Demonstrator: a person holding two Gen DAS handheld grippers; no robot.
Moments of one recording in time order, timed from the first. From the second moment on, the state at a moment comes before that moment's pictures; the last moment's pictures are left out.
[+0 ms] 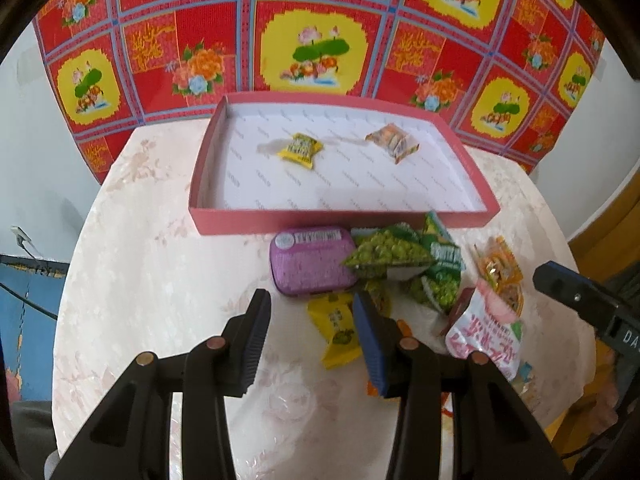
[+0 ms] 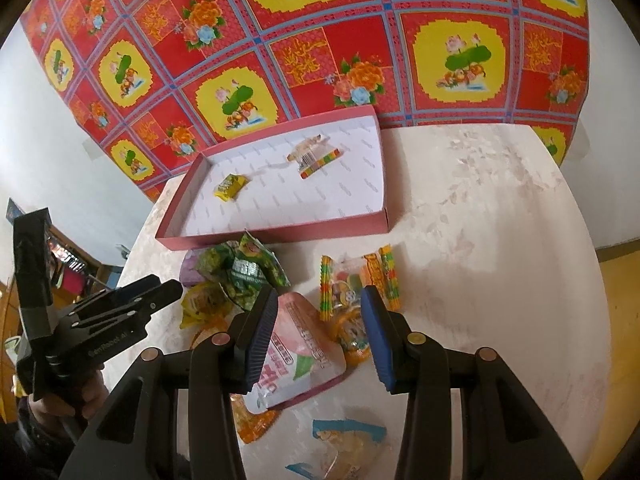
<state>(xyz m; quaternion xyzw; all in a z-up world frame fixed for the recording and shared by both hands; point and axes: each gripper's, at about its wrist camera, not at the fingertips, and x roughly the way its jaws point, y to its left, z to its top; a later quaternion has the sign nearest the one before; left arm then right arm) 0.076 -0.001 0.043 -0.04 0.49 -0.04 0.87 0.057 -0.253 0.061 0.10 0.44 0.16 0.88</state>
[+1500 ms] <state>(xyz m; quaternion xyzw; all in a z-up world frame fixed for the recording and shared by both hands) 0.072 -0.008 0.017 -0.03 0.49 -0.06 0.87 0.063 -0.264 0.017 0.10 0.47 0.13 0.87</state>
